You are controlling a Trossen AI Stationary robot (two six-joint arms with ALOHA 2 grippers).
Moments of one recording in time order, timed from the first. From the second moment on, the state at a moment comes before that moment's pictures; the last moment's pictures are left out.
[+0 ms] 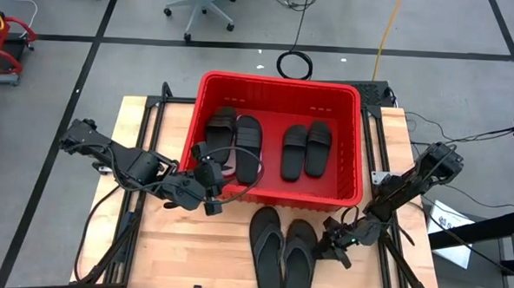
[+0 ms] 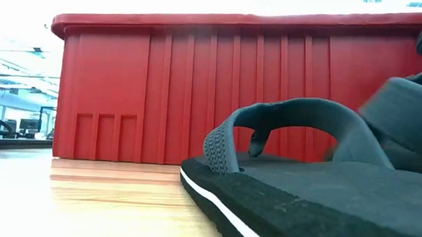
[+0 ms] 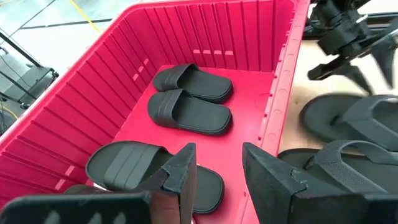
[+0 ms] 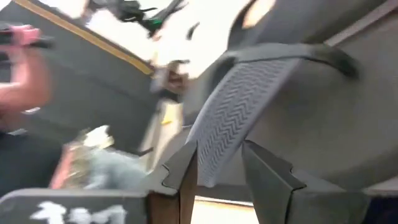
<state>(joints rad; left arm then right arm) -0.43 1.43 1.51 -0.86 -0.70 -0.32 0.83 1.53 0.24 0.94 0.28 1.04</state>
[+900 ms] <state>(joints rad) -0.43 1.43 1.51 -0.86 -0.68 -0.29 0.83 1.50 0.24 1.07 0.13 1.09</state>
